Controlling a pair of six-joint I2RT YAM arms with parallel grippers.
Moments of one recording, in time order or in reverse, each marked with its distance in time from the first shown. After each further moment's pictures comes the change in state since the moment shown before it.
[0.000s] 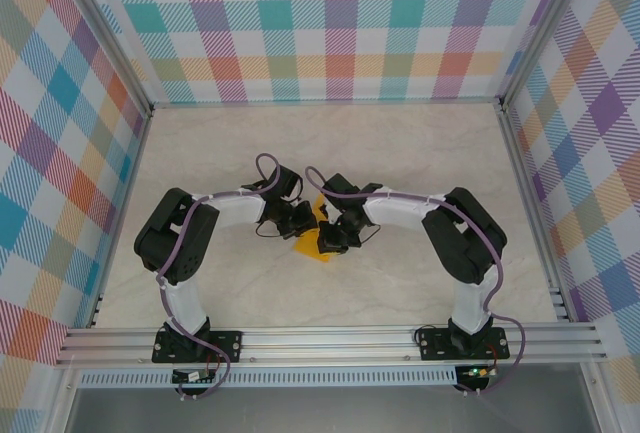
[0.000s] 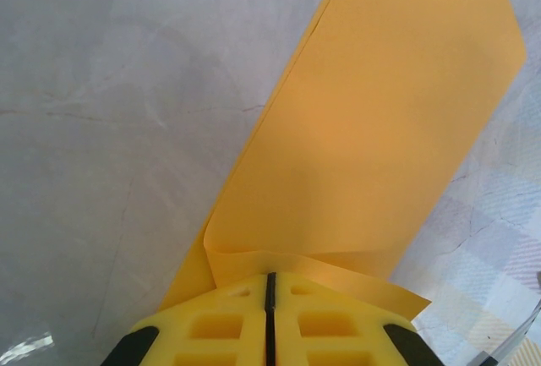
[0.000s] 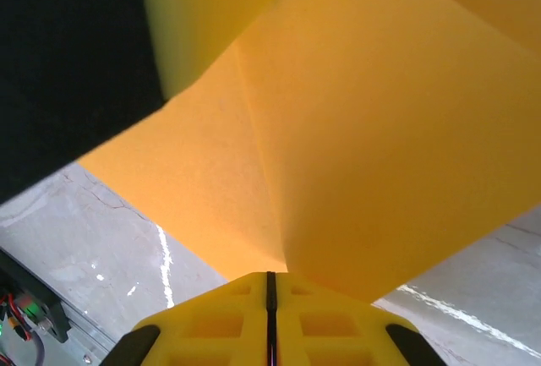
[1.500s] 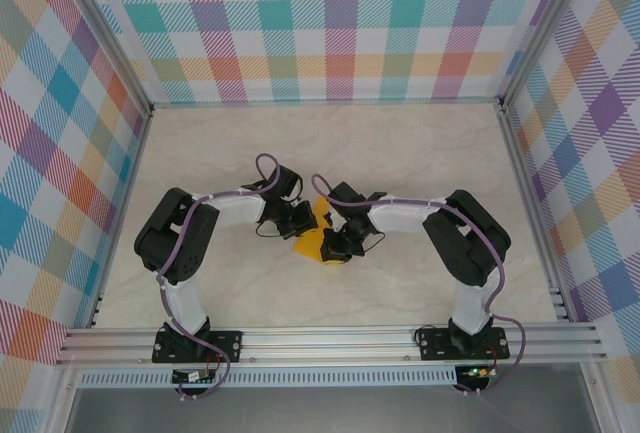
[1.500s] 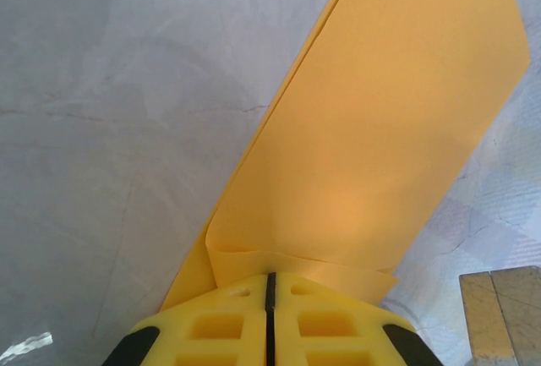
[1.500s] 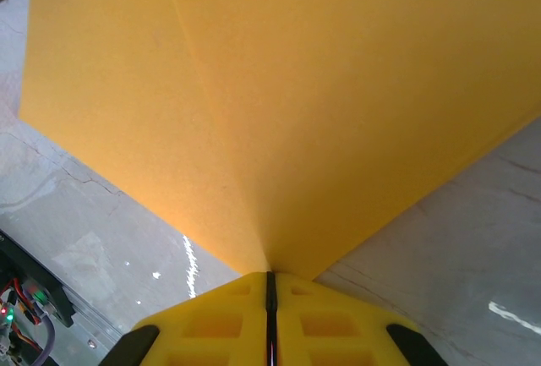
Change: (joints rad) left arm 0.000 0.002 0.000 0.001 0.003 -0.004; right arm -0.001 -0.026 -0.102 0.080 -0.053 0.044
